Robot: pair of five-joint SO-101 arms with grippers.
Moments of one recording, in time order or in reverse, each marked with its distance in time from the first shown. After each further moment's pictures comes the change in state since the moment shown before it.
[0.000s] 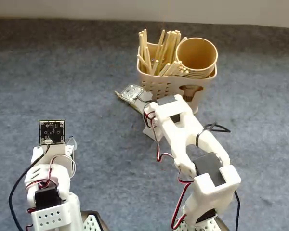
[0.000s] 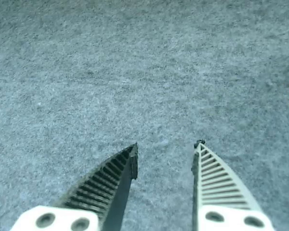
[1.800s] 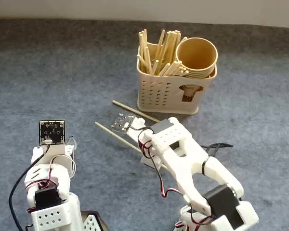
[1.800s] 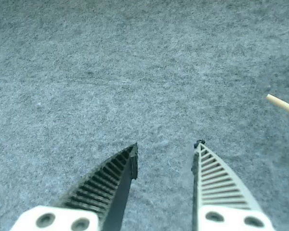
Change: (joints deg) left arm 0.0 0.0 0.0 0.0 0.0; right arm -9.1 -22.3 21.5 6.1 0.2
